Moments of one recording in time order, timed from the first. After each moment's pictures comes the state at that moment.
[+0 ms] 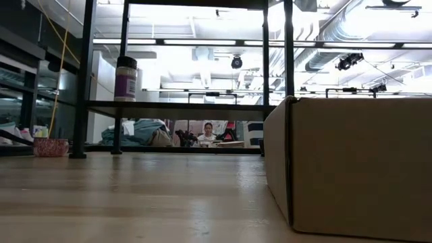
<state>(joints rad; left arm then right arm) -0.62 1.28 1.14 -0.11 -0.90 -0.51 0.36 1.37 1.16 -0.15 0.25 0.68</state>
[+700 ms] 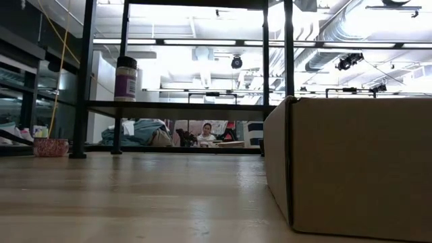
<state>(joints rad) -0.55 1.38 1.15 -0.04 -0.62 -0.57 0.40 1.44 1.16 0.15 0.36 0.55</state>
